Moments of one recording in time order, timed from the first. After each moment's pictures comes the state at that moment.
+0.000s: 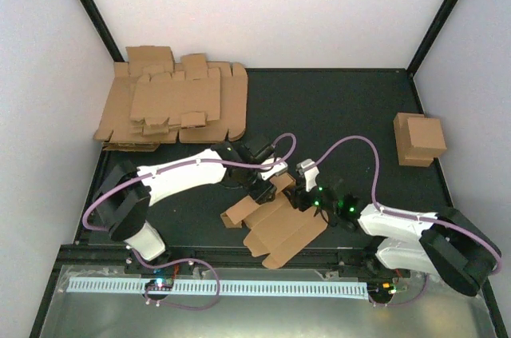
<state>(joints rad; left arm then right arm) -0.92 1.61 1.12 -0.72 0.23 -0.08 0.77 1.16 0.26 0.33 -0.09 0.31</state>
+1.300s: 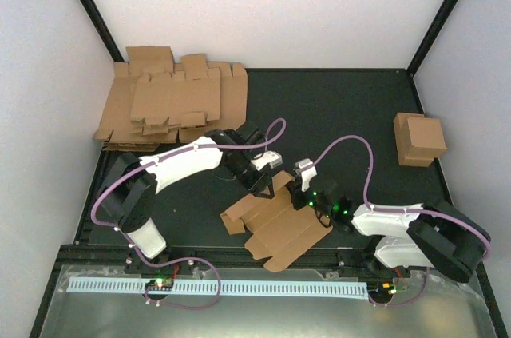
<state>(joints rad) -0.76 1.66 1.16 -0.79 0.57 -0.03 0.85 1.26 0.23 0.51 0.08 0.34</state>
